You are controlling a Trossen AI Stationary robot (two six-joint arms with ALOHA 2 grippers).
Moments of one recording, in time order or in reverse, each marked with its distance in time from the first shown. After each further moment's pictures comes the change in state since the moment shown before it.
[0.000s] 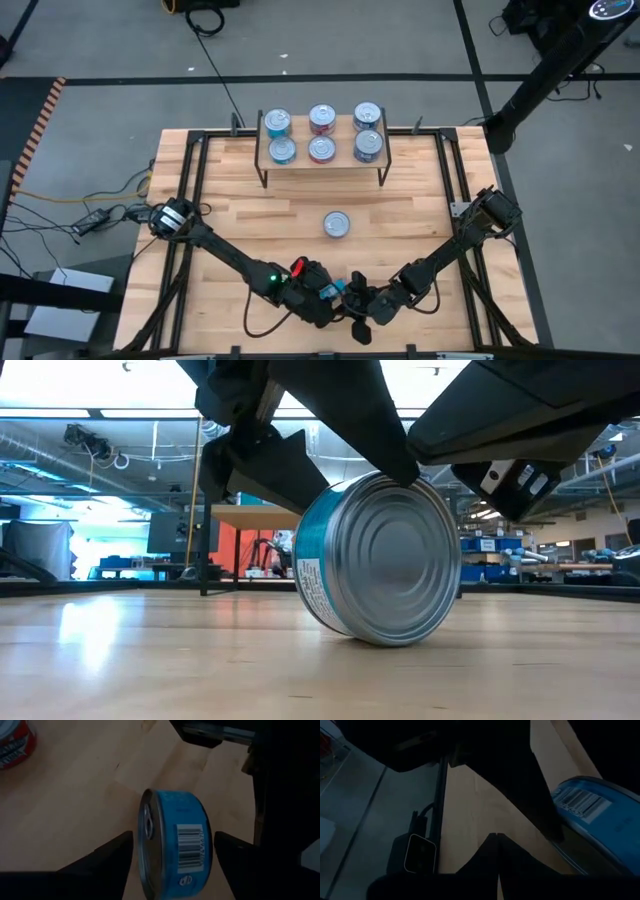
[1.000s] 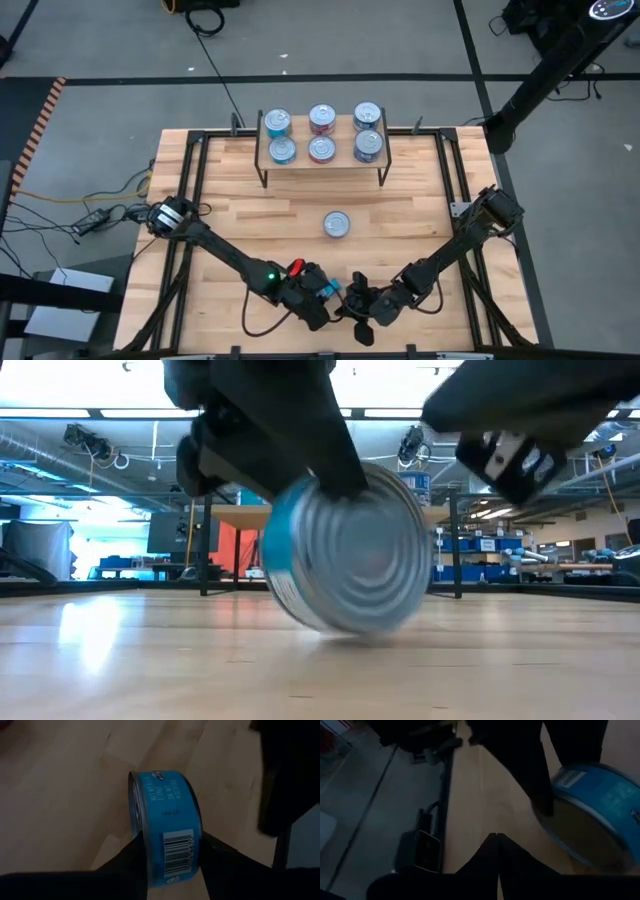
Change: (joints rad) left arm -0.002 -0.024 0.000 -0.070 0.119 -0.013; right arm 0.012 -0.017 -0.001 -0.014 0.000 -0.022
